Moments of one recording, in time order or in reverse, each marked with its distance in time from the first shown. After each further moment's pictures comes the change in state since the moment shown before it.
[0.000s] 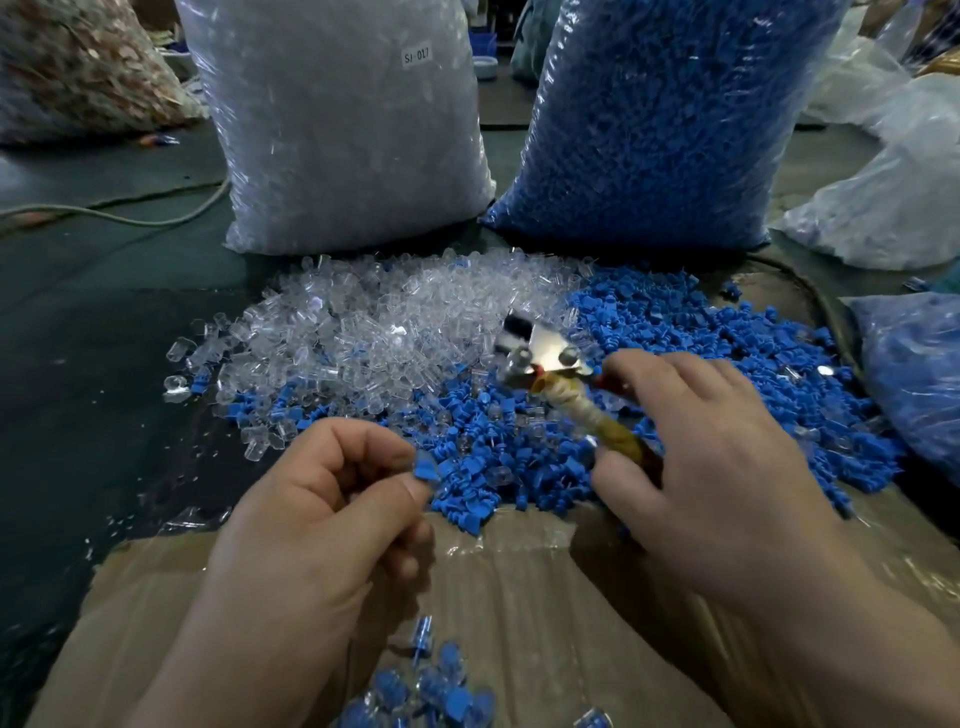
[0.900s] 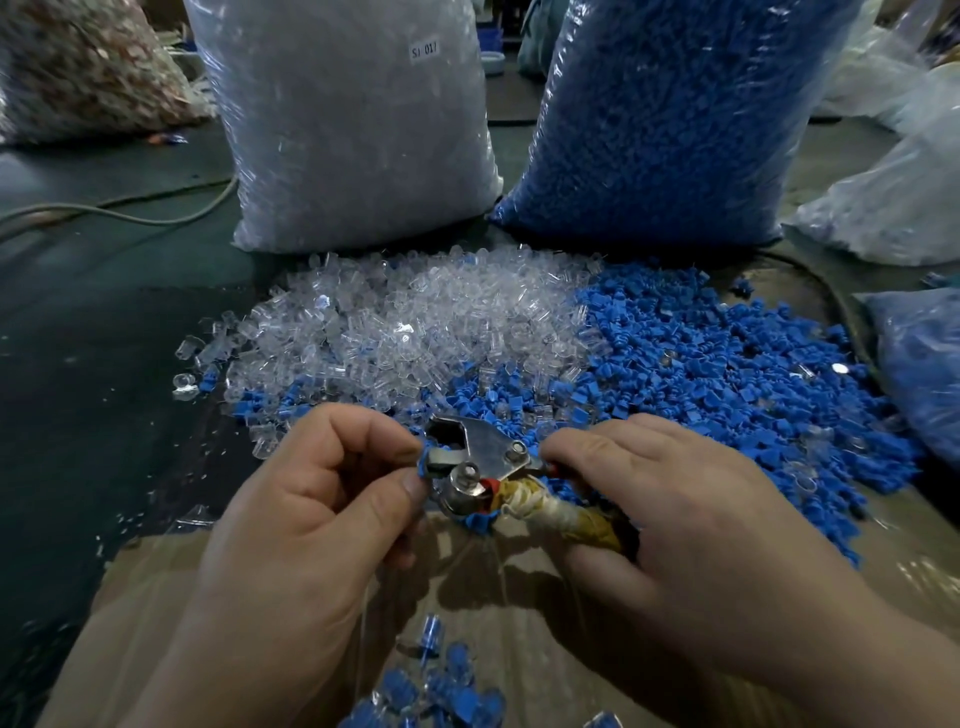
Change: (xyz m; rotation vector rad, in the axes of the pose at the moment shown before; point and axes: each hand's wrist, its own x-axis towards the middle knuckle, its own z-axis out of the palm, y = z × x) left_hand 0.001 -0.006 -0.007 0.072 -0.030 0.204; right_hand -0.015 -0.013 -0.006 -0.022 -0.104 -0.328
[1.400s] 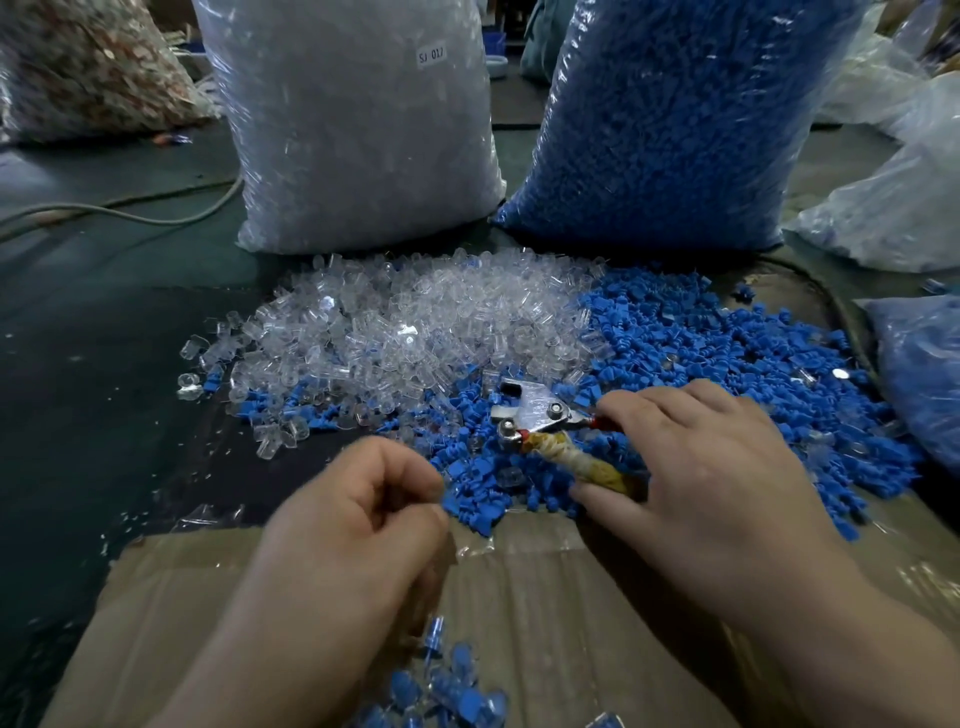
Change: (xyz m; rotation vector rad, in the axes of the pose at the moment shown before) left_hand -0.004 0.006 0.006 0.299 -0.077 -0.231; right_hand 0.010 0.015 0.010 -0.219 -0.023 0.312
